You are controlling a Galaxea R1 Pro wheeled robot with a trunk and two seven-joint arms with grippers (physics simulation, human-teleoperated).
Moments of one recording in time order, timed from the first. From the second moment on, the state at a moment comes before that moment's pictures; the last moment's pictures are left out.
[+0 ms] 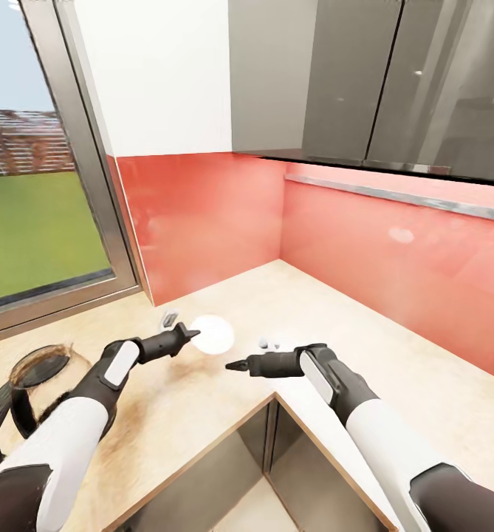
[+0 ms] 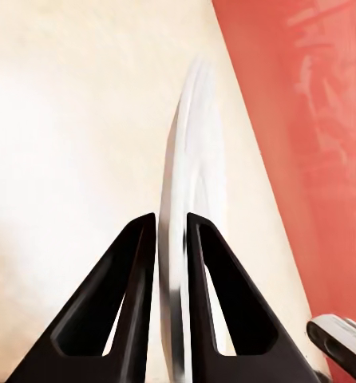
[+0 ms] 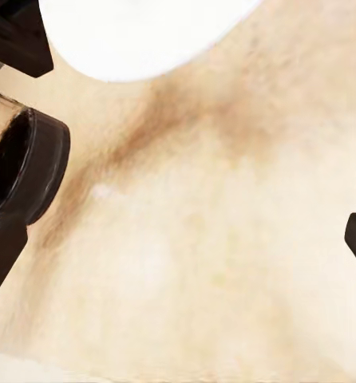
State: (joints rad) left arm -0.88 0.06 0.09 -0.63 0.70 0.71 -0.42; right arm -0.87 0.06 0.34 -0.65 -0.44 0.73 0.64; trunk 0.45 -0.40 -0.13
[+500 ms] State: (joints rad) left arm -0.87 0.06 0.09 -0.65 0.70 0.71 -0.42; right arm -0.87 0.06 0.34 -0.65 -0.44 0.73 0.64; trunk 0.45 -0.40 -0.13
